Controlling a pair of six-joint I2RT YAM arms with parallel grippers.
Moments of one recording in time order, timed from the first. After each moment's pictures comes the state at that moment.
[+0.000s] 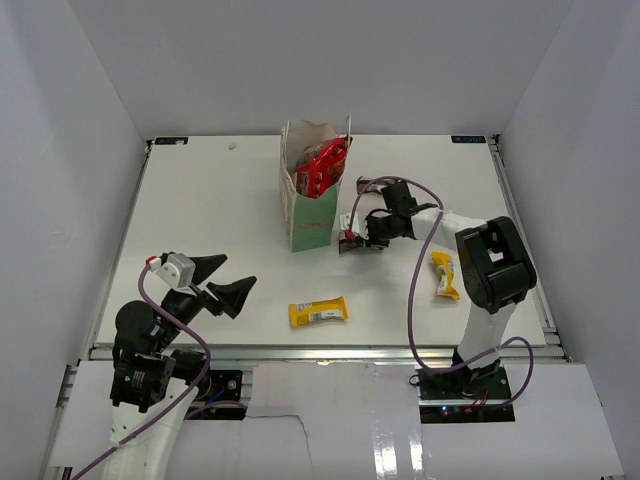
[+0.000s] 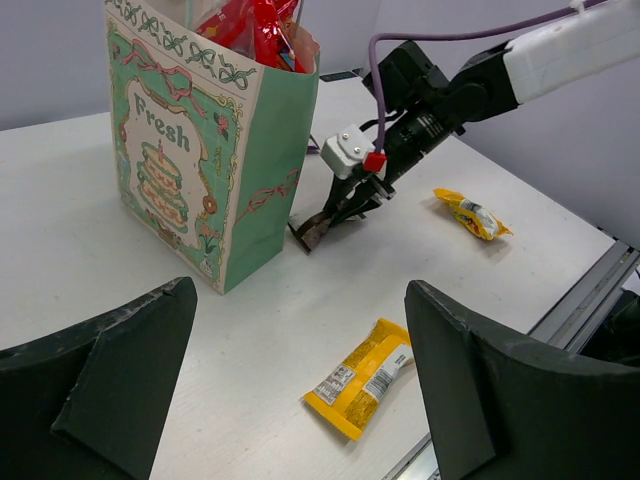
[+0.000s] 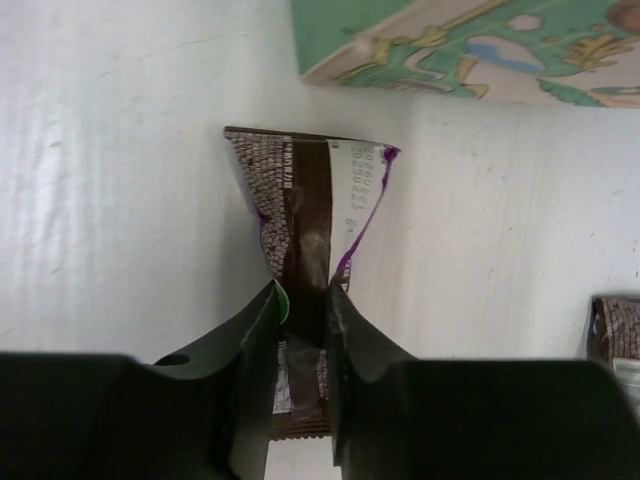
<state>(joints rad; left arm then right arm) -0.21 0.12 0.54 -0.29 0.47 -0.21 0.41 1.89 1.14 -0.26 -0.61 -1.24</state>
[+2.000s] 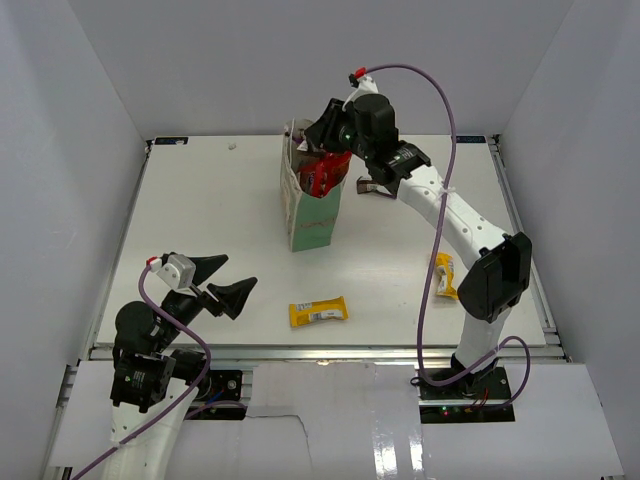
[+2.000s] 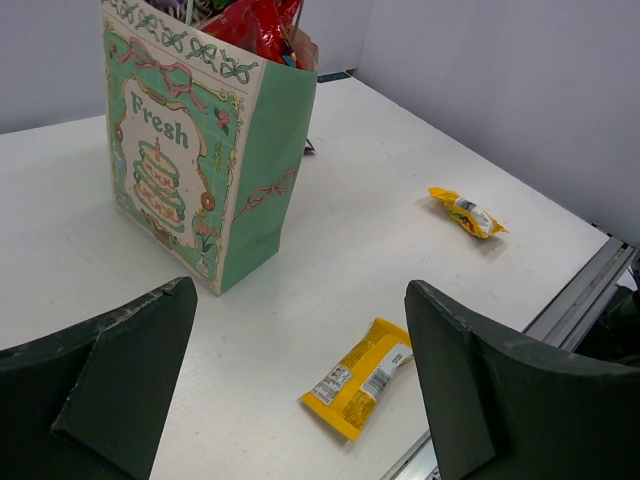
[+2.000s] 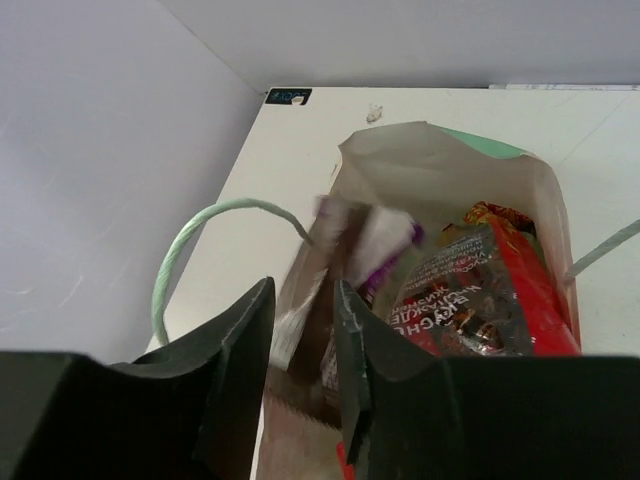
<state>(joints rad) -0.20 0.12 0.53 -0.28 0.49 -0.21 0.63 1.82 1.85 -0.21 -0.04 0.57</state>
